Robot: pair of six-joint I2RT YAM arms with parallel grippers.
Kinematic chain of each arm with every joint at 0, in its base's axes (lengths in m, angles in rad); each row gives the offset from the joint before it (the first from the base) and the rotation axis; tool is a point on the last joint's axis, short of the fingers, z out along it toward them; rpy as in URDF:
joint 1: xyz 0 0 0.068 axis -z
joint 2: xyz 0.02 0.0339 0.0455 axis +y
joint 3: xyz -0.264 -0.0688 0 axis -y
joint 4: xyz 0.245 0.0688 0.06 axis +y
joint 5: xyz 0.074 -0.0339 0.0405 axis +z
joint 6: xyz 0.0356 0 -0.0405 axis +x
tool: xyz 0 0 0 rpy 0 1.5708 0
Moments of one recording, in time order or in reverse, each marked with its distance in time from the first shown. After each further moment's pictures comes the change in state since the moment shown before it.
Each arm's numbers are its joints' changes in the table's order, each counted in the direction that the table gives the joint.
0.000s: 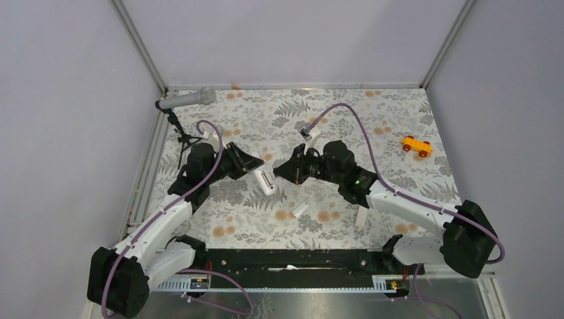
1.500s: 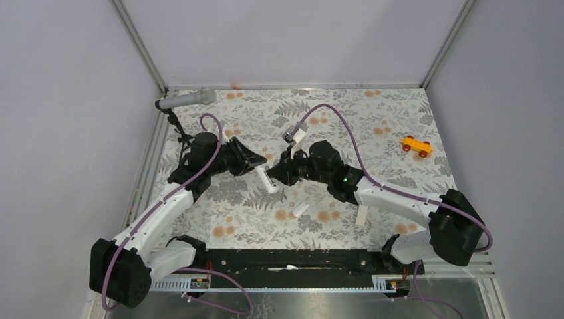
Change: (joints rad) left arm 0.006 0.086 0.160 0.204 -0.028 -0.113; right arm -0.068 0.123 0.062 0.004 -0.045 -0.201
